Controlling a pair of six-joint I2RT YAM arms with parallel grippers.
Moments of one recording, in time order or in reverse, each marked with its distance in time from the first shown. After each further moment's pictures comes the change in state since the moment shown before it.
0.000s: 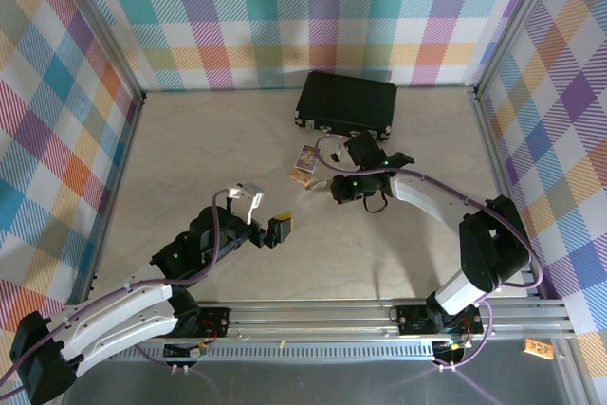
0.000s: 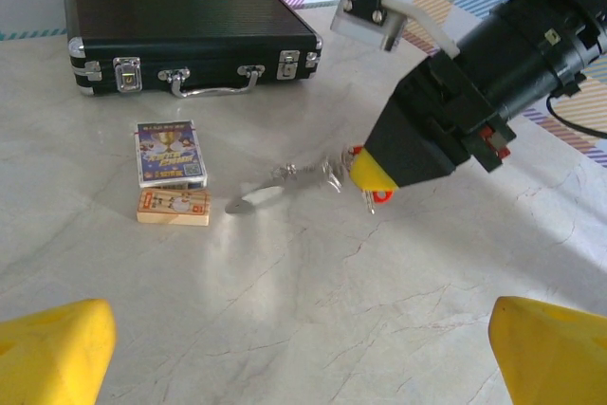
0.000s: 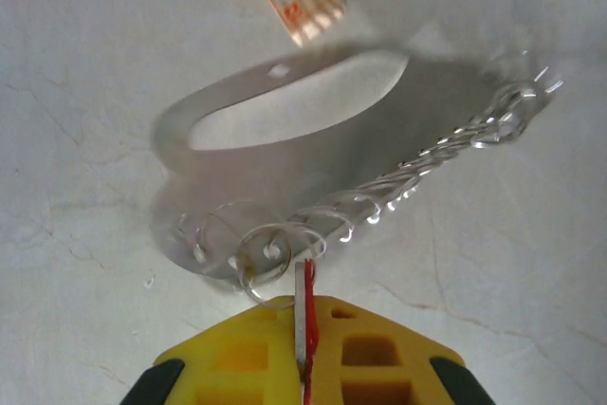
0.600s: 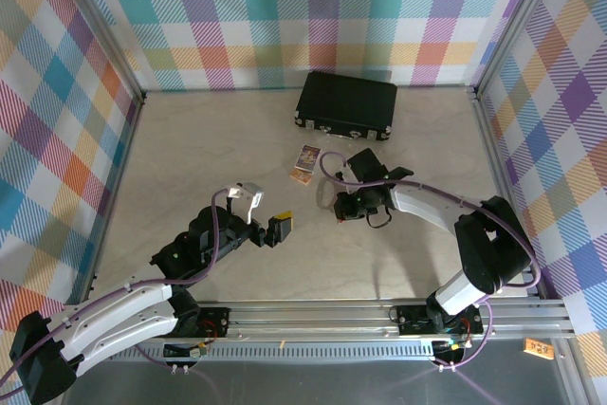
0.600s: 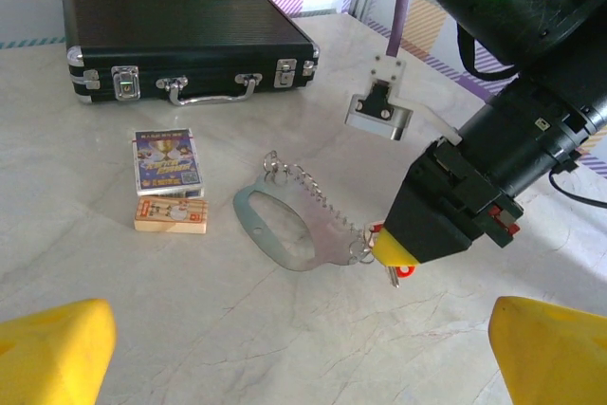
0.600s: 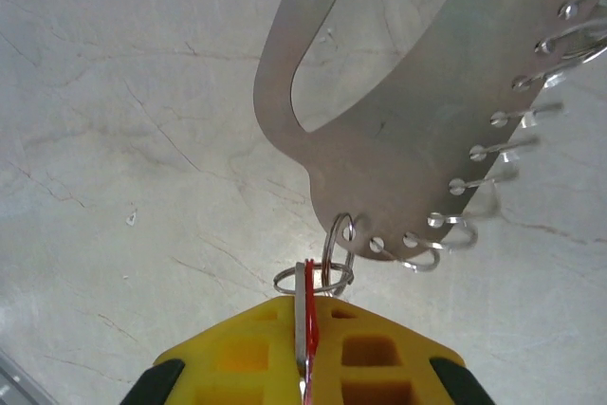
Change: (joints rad) left arm 0.000 0.000 -0.001 0.018 0.003 -0.001; right arm 0.002 -0.010 -0.152 0.048 -0.085 0.084
